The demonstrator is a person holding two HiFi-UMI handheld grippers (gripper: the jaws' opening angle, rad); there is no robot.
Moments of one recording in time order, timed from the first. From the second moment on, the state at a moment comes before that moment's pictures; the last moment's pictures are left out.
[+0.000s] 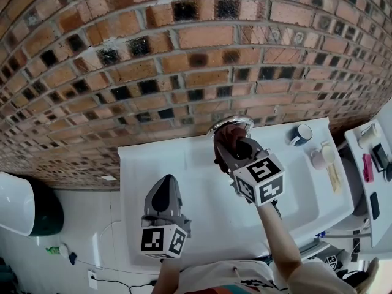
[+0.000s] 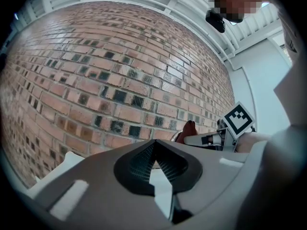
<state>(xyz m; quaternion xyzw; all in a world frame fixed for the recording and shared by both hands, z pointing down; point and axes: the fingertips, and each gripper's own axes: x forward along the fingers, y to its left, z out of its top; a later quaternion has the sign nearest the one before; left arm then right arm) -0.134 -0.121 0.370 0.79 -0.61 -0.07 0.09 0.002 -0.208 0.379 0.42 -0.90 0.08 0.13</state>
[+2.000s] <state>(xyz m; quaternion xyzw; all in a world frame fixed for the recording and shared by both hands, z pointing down) -0.134 -0.130 0.386 0.78 -0.61 -0.05 0.11 0.103 -0.242 0.489 0.56 -0.79 0.11 0.22</state>
